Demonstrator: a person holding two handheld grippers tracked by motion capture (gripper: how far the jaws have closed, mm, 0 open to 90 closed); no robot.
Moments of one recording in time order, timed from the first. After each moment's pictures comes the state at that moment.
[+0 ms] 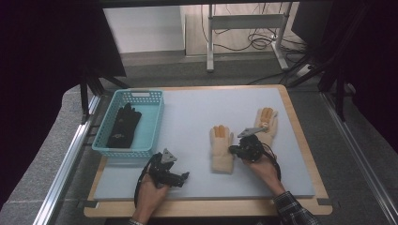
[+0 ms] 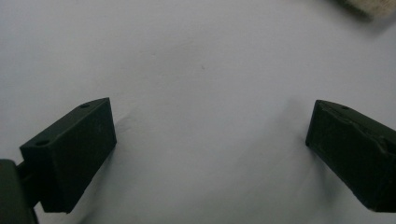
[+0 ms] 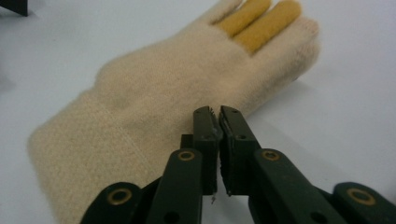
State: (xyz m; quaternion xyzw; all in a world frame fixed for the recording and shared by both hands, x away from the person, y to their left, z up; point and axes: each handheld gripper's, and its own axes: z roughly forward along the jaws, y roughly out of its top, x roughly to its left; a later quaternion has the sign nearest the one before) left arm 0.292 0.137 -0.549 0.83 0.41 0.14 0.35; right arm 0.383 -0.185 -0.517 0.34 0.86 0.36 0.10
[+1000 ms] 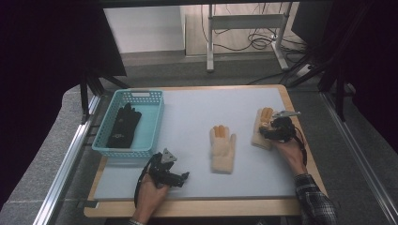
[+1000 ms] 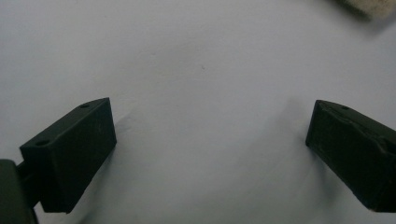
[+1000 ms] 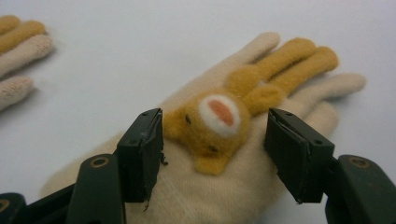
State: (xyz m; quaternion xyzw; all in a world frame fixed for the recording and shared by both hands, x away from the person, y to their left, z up) left arm 0.293 0.137 -0.549 0.83 0.41 0.14 0.35; right arm 0.454 -0.291 -0.512 0.43 0.80 0.34 0.23
